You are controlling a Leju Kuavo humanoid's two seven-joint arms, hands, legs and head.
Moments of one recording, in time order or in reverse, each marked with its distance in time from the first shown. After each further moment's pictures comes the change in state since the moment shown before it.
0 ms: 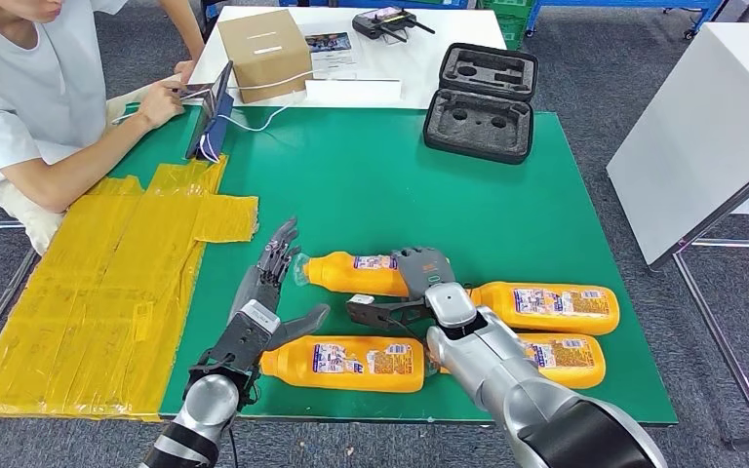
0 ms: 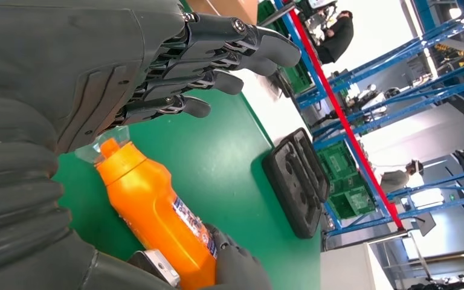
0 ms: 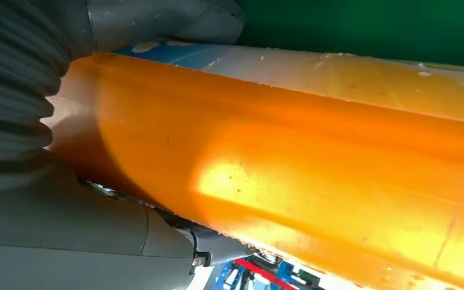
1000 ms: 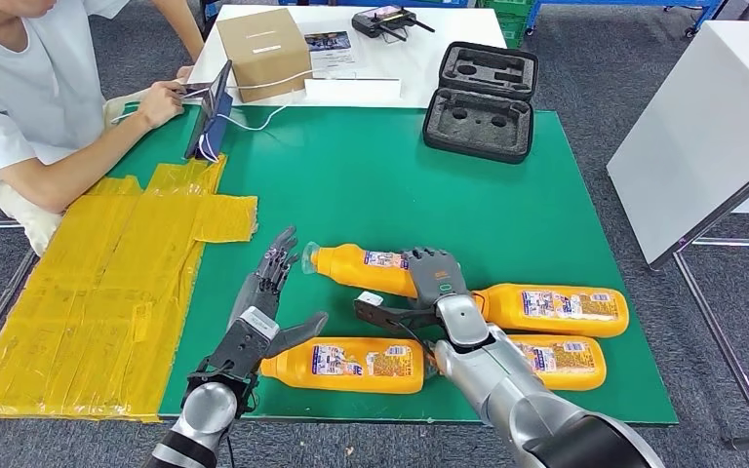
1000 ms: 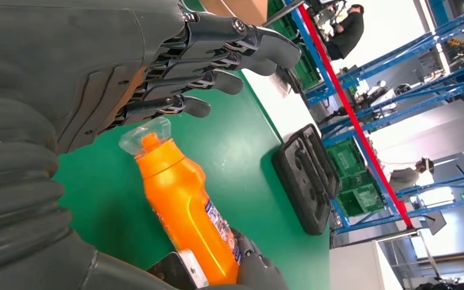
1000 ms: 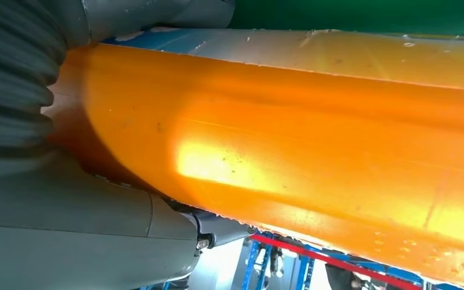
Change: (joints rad) left arm 0.029 0.007 0.001 -0.013 0.000 -0.002 0.009; right arm 0.057 -0.005 -0.065 -0.006 -0.044 -0.288 -0.020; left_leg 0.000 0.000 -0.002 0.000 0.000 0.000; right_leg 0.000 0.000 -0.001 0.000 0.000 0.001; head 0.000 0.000
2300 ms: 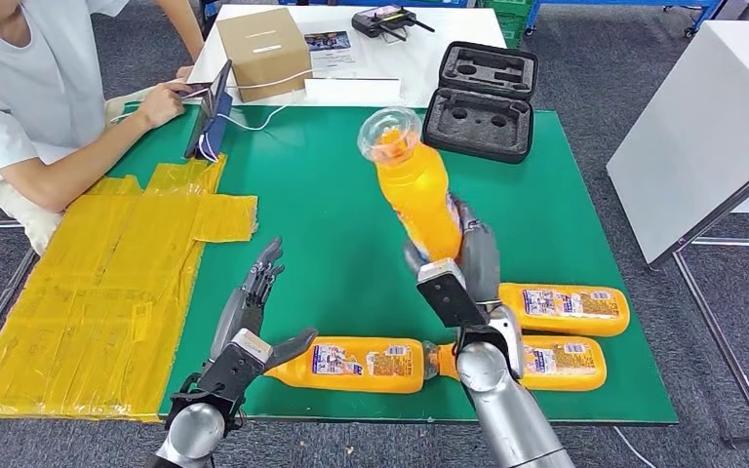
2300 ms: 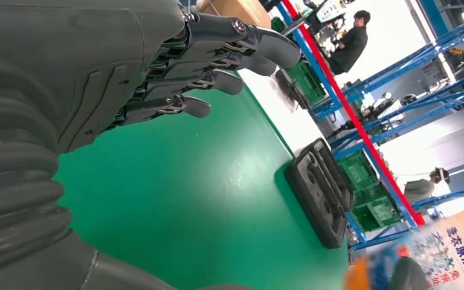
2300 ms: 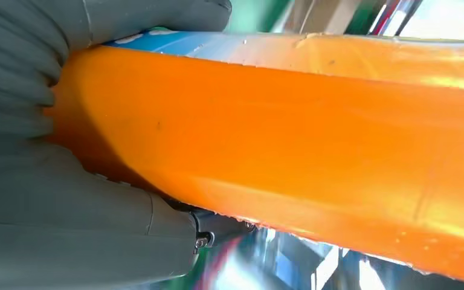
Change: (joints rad) left arm 0.090 0.036 0.008 -0.117 -0.081 0.030 0.025; right arm 0.402 -0.006 -0.165 -0.938 -0.808 0.034 -0.479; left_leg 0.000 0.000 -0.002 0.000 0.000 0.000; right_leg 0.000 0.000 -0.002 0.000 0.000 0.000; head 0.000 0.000
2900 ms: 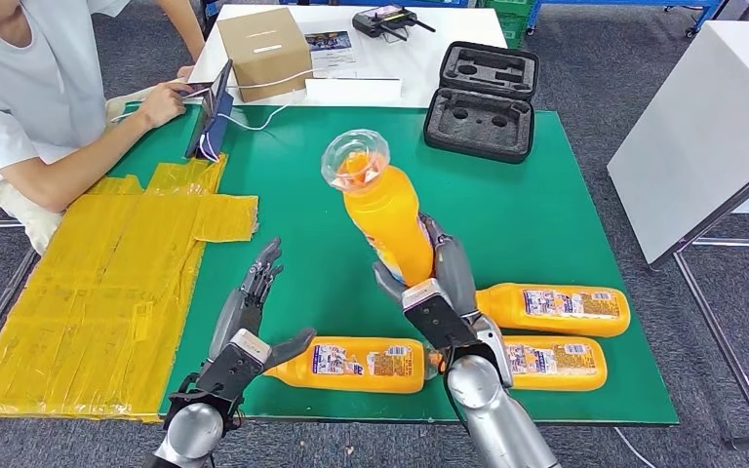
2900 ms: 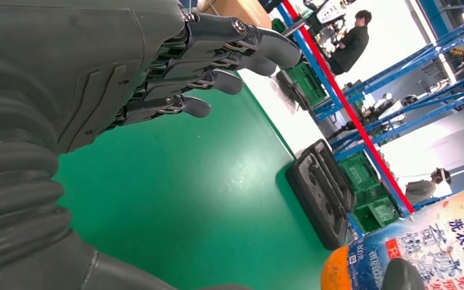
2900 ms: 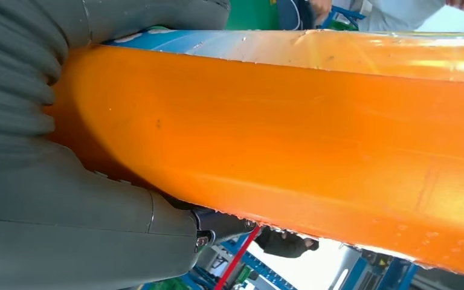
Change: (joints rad) left arm 0.000 0.005 0.000 -0.002 0.000 0.000 0.000; right arm 0.035 0.002 0.056 -0.051 -0.080 0.110 -0.021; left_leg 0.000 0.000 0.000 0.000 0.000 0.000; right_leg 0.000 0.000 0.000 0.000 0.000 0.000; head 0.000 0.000
